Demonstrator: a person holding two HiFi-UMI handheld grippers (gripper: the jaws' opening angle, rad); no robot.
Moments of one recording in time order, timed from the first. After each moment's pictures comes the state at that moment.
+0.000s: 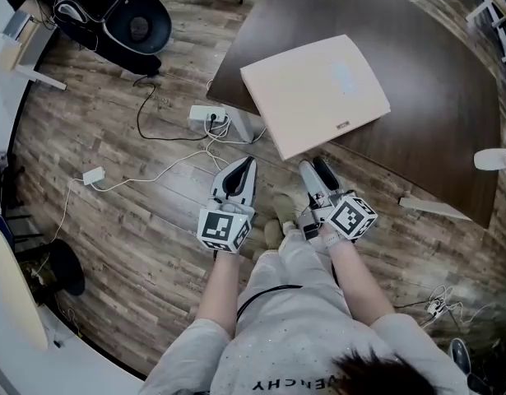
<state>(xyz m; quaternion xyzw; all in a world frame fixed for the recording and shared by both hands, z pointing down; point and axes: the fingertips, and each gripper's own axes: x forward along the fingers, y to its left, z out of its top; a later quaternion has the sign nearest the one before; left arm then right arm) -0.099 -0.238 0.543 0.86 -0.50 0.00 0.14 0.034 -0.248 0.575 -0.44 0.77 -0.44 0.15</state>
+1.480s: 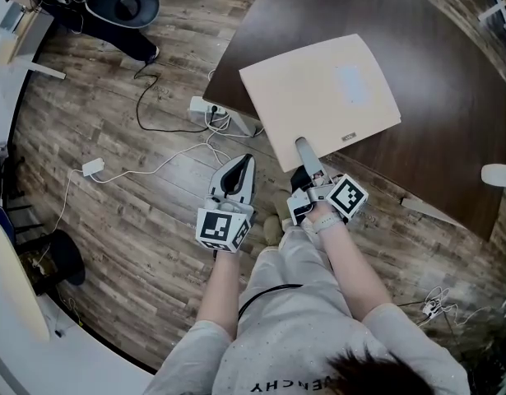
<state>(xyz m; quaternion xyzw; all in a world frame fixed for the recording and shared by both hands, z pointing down) -0.105 -0.285 0.572 0.84 -0.52 0.01 0.16 0.013 -0.329 0.620 -0.39 0.67 -0.57 0.25</state>
